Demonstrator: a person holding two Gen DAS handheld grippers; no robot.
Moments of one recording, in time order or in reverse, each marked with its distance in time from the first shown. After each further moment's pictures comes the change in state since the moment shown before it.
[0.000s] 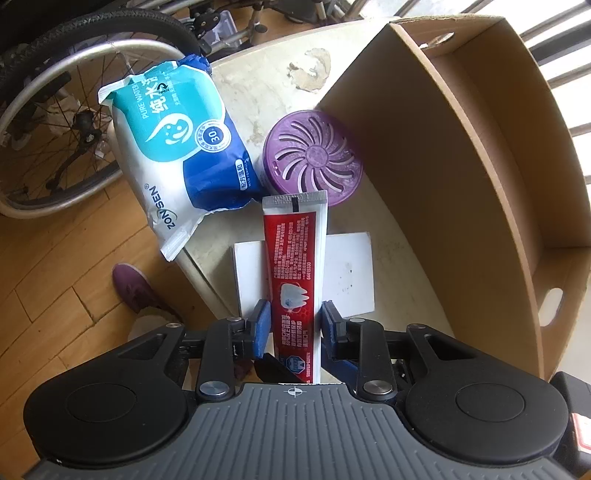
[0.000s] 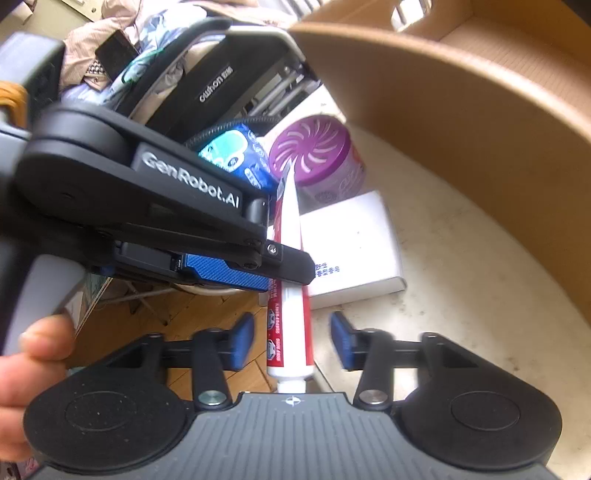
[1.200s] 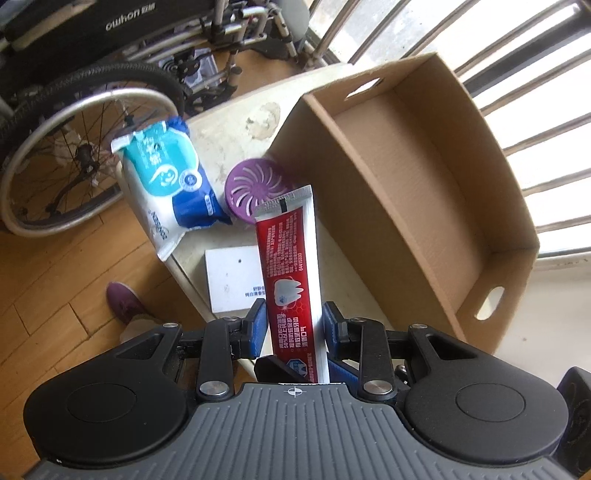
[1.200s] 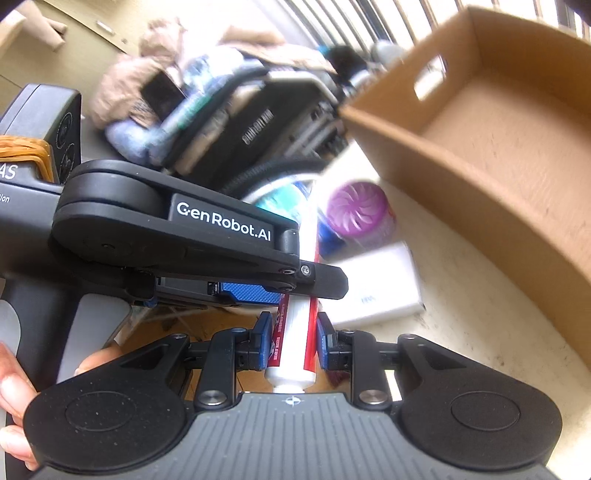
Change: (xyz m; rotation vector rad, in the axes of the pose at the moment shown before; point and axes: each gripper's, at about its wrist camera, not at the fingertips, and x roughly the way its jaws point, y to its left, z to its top) left arm -0.092 -0.039 -0.019 0.044 -0.106 -0.048; right arm -0.106 0.040 0.016 0.002 -0.116 0.094
